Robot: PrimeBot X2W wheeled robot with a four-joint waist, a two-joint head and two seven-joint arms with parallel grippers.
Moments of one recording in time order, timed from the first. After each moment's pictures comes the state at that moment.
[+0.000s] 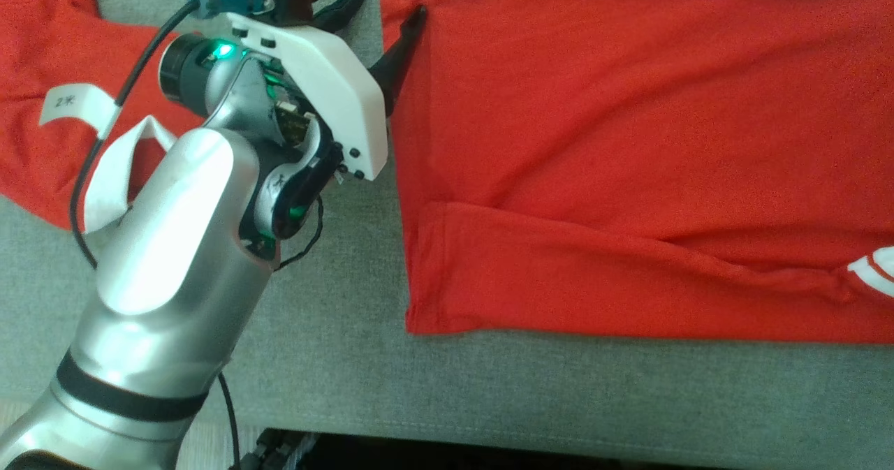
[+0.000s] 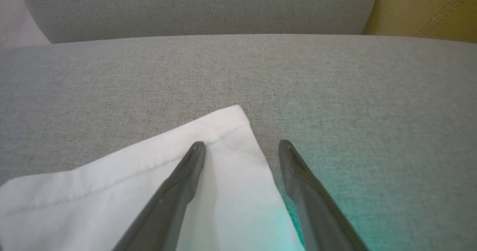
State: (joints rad) left arm -0.76 0.21 -0.55 0.11 -0.53 0.12 0.46; right arm -1.06 -0.44 -0.06 0.56 0.25 0.13 0.68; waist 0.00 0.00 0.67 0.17
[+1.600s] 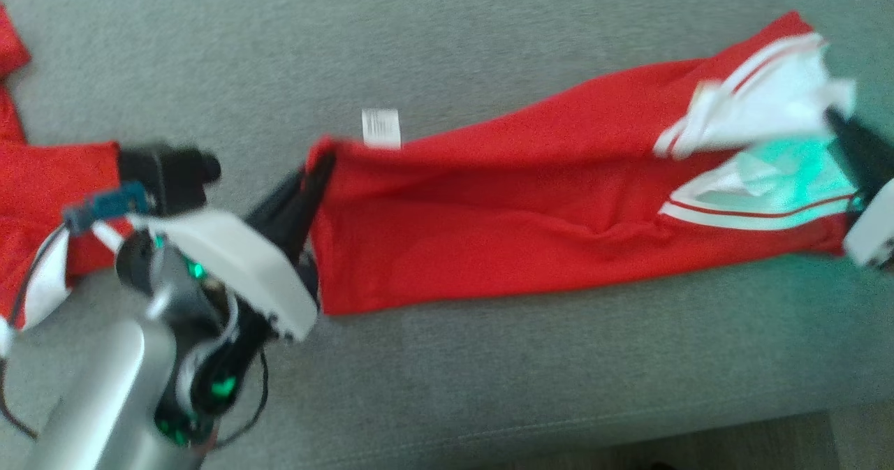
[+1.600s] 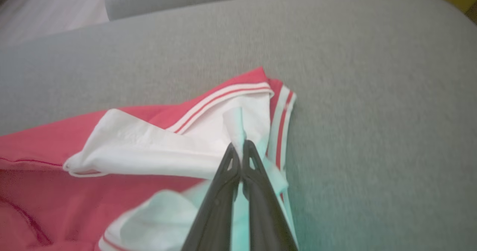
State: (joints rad) left arm -0.30 0.35 -0.41 -0.27 -0.71 0.20 0.38; right arm -0.33 -0.50 0.02 0.07 0.63 0.13 0.52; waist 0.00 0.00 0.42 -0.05
